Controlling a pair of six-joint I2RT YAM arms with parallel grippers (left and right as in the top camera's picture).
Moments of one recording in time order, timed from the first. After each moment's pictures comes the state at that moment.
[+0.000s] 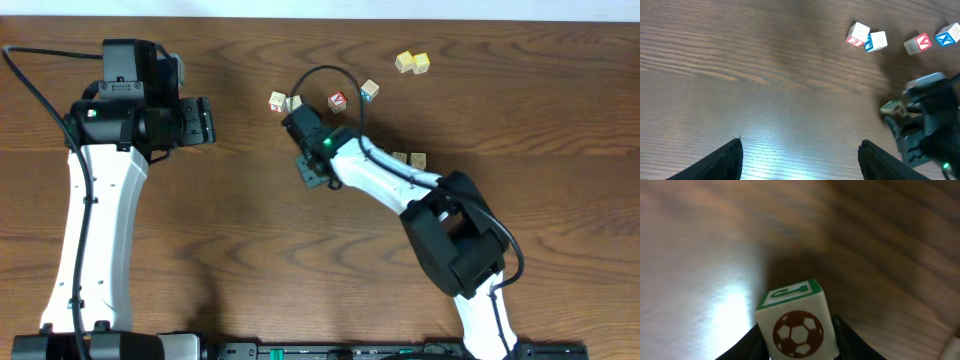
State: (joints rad) left arm 0.03 1.51 1.49 -1.04 0.10 -0.12; right arm 0.70 2.19 1.56 -0.63 0.15 0.29
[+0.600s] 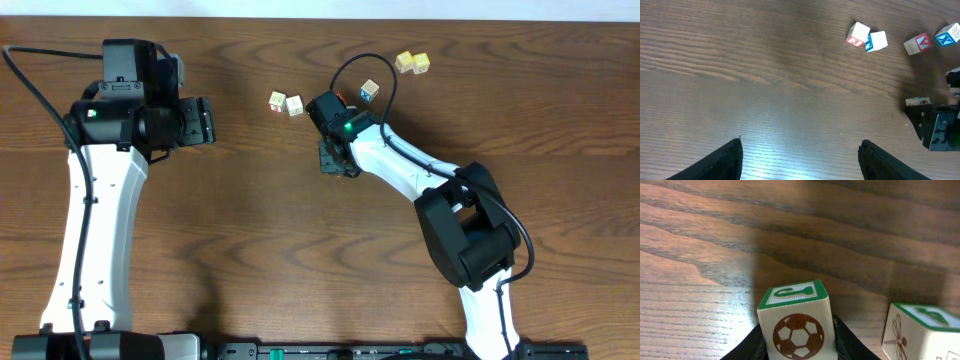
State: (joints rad) left arm 0.03 1.51 1.49 -1.04 0.10 -0.12; right arm 0.60 2.18 1.57 -0.72 0.14 0.54
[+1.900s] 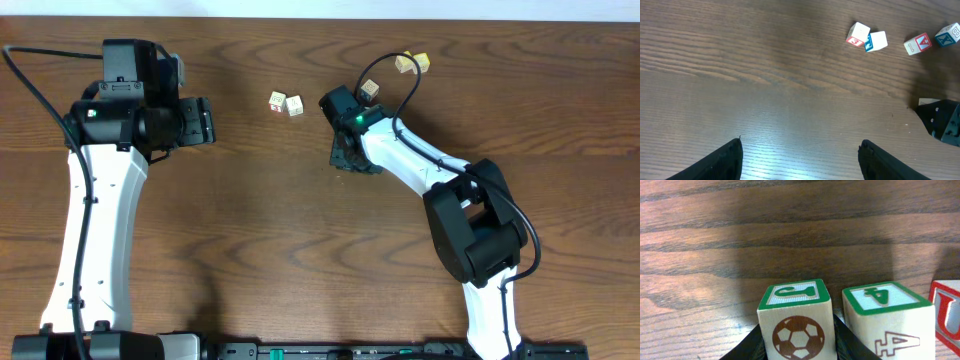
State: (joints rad) left arm 0.03 1.51 1.49 -1.04 0.10 -0.12; right arm 0.55 2.18 1.57 -0.77 0.14 0.75
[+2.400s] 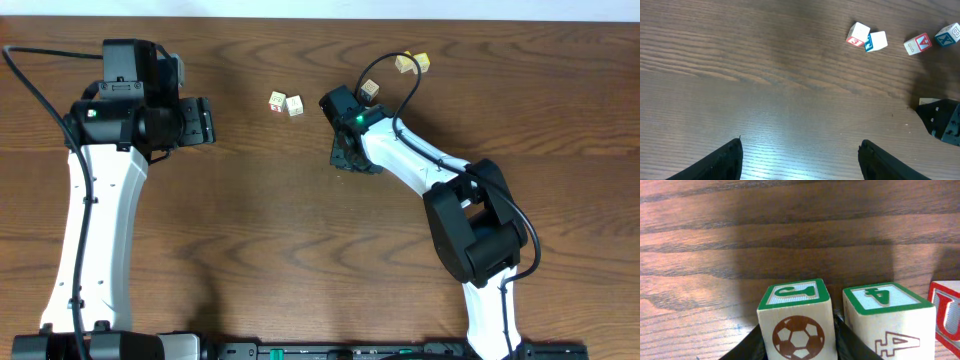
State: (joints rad) left arm 0.03 1.51 1.49 -1.04 0.10 -0.12; right arm 0.55 2.18 1.57 -0.77 0.14 0.76
